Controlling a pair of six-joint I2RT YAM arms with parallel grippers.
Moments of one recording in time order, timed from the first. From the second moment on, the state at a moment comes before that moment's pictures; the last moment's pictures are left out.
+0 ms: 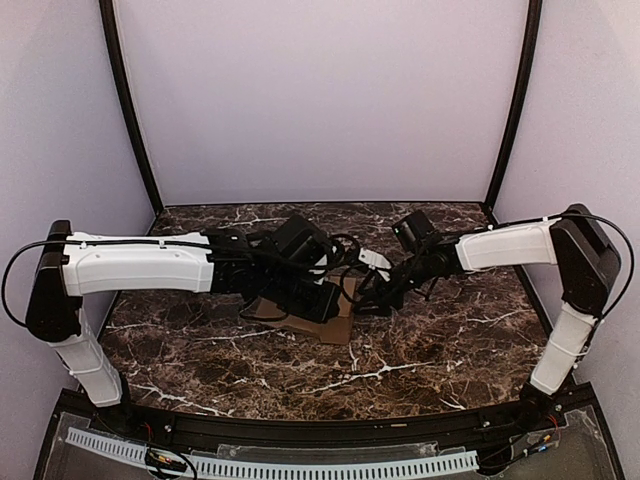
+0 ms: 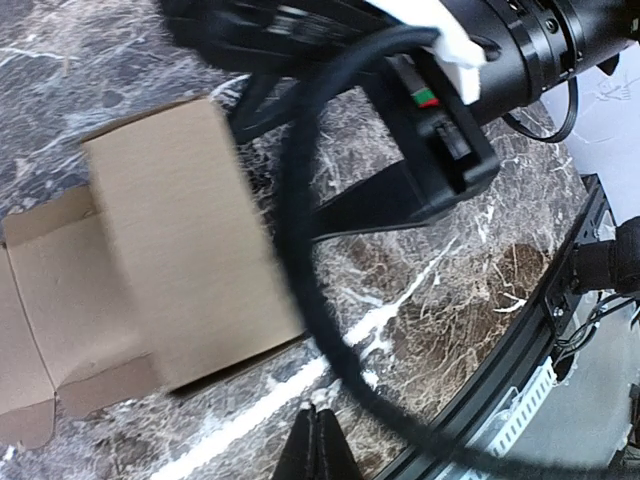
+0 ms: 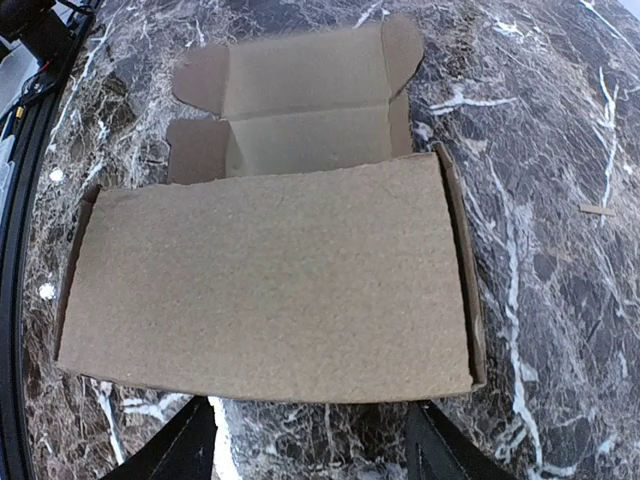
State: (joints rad) left arm -1.11 1.71 1.37 -0.57 -0.02 -0.61; right arm 0.65 1.75 1.05 -0.26 -0.60 -0.46
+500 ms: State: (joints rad) left arm -1.00 1.49 1.32 -0.63 -0.16 -0.49; right arm 0.67 1.76 1.06 -0.24 -0.59 -0.43
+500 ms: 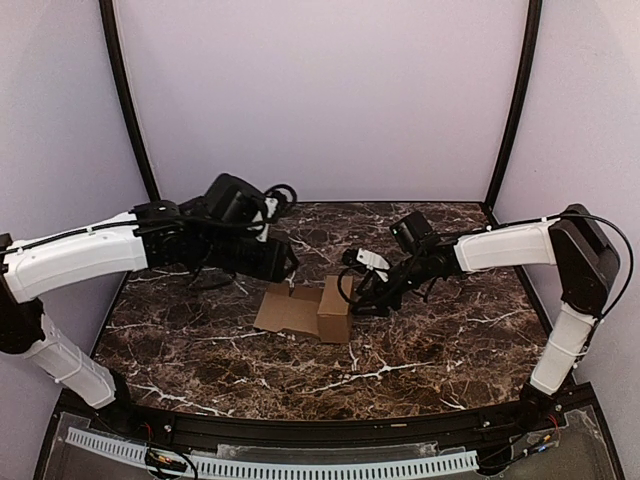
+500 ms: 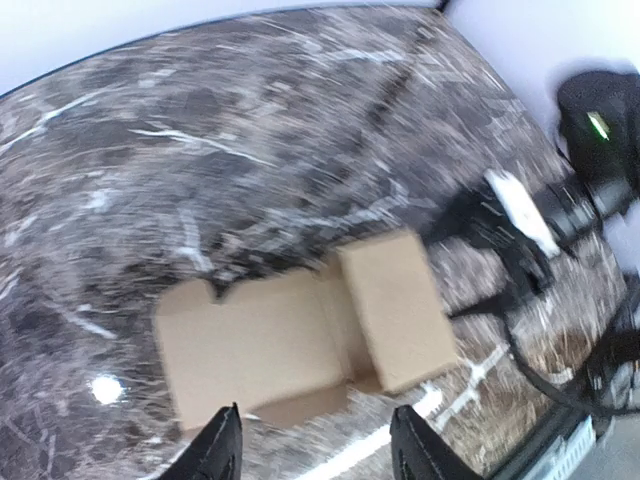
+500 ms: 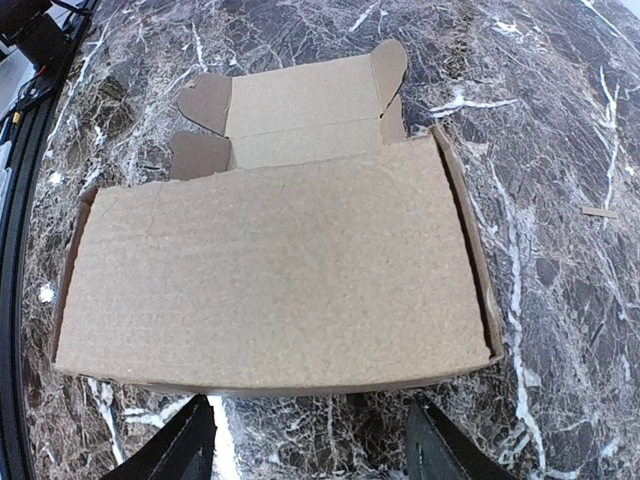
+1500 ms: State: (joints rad) left arm -0.54 1.60 0.95 -0.29 0.12 -0.60; right arm 0.74 1.72 1.40 -0.54 -0.39 -0.48
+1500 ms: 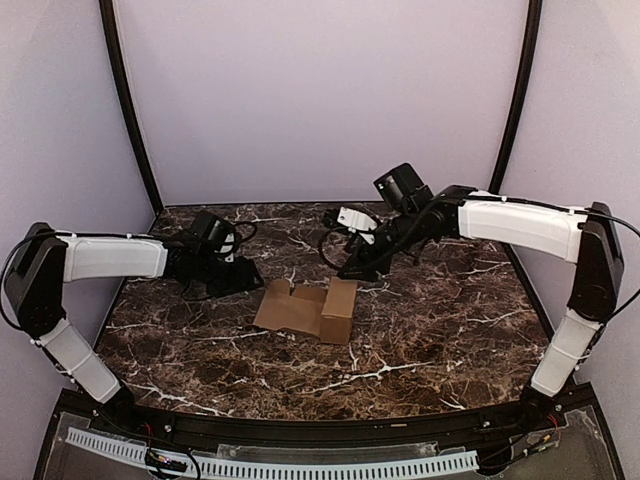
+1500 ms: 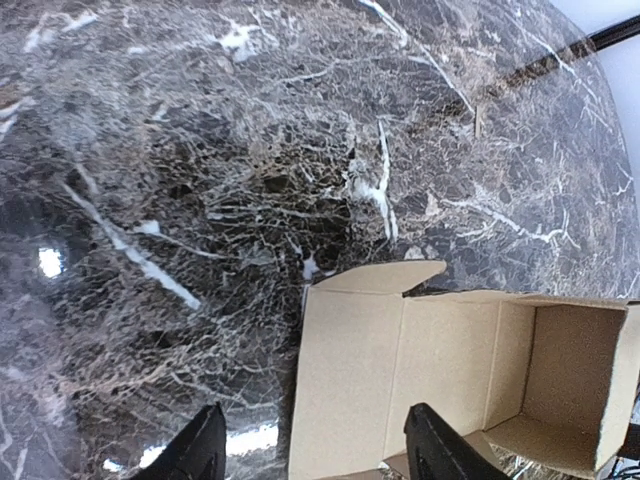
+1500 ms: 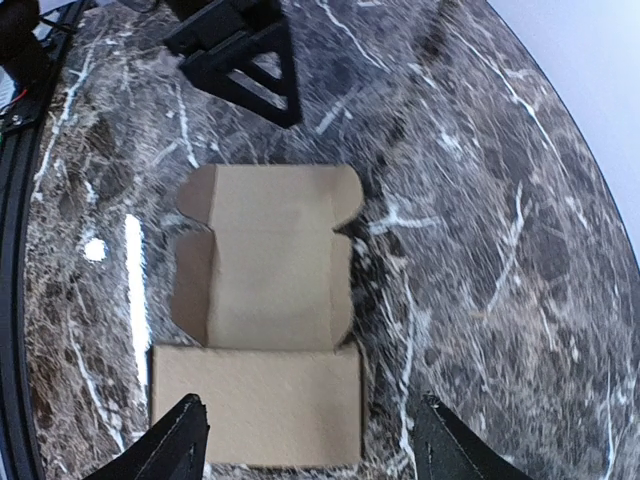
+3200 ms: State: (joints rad) left arm -0.35 1.21 0.61 -0.34 0.08 -0.68; right arm 1.13 2.49 2.21 -0.81 -0.12 -0.26
